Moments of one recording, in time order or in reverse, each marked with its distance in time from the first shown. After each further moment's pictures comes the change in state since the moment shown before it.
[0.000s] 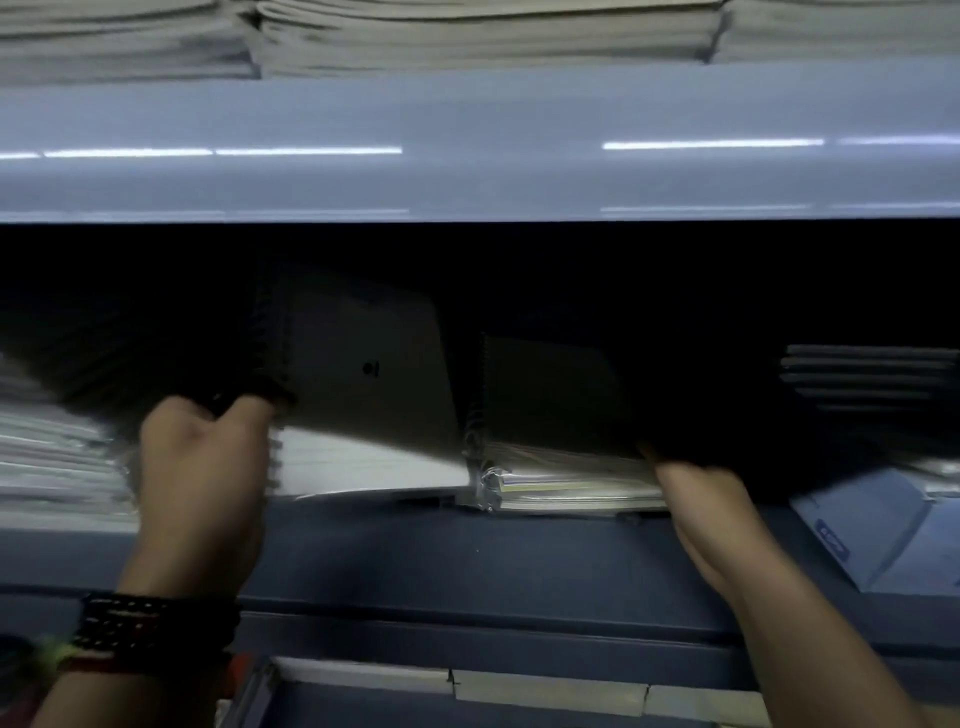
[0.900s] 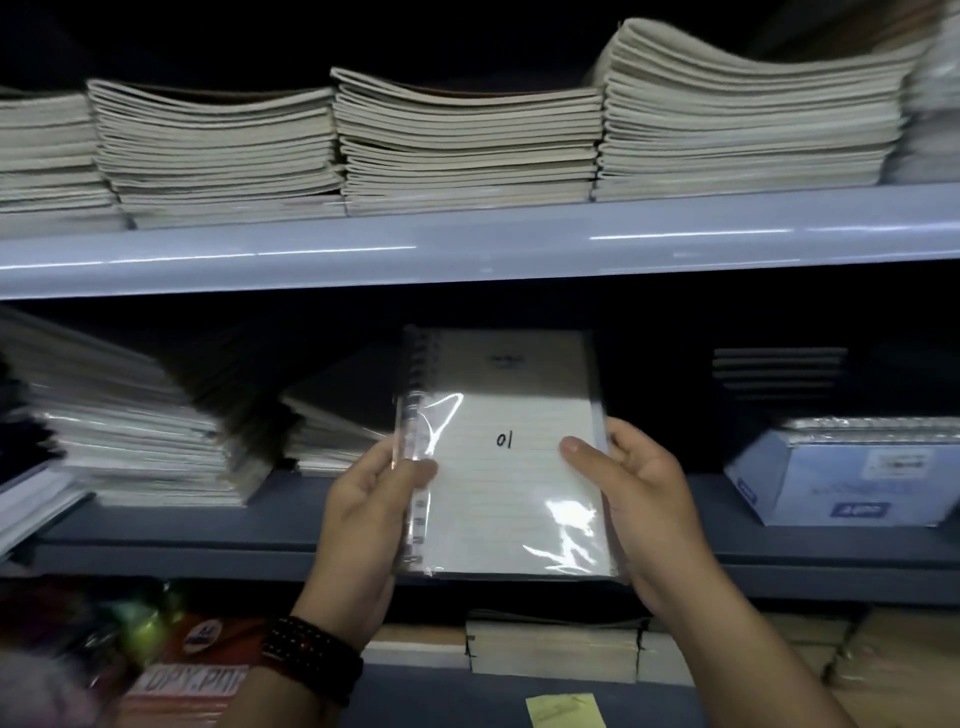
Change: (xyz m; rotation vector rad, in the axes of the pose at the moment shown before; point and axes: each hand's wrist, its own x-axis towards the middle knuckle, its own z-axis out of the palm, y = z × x) left_hand -0.122 0.040 -0.014 -0.245 -0.521 -0.269; right_hand -0.128 -0.028 0.001 0.196 -0.306 -0.255
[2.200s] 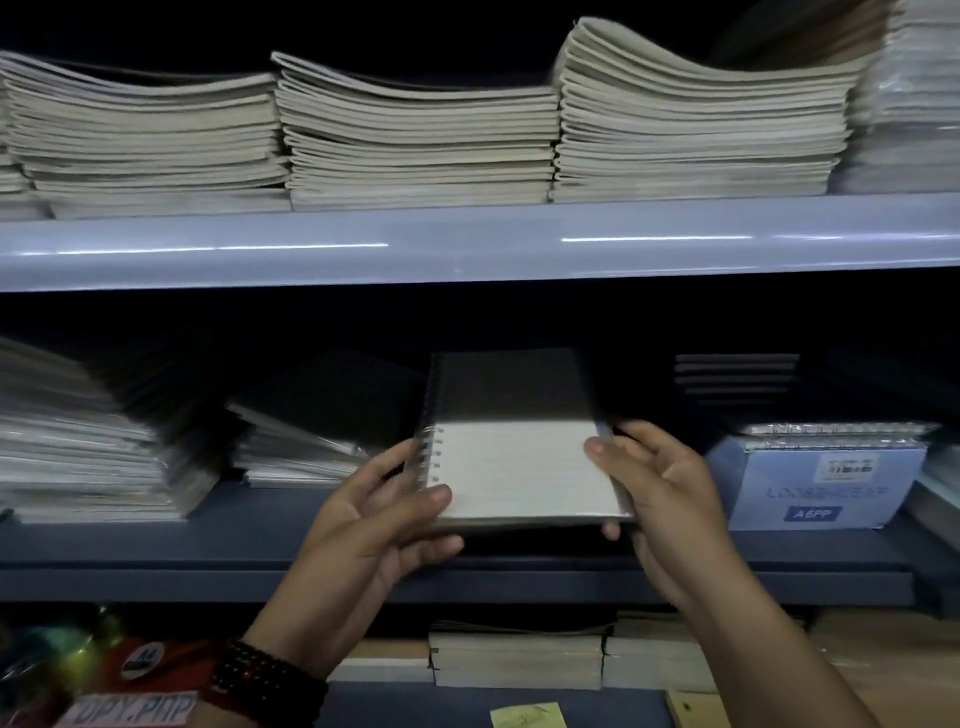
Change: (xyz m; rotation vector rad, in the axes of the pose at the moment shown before) left_hand 0.005 -0.013 0.010 -0.186 -0.248 -0.129; right_hand 0.013 -0.008 -0.045 0.034 0.101 -0.006
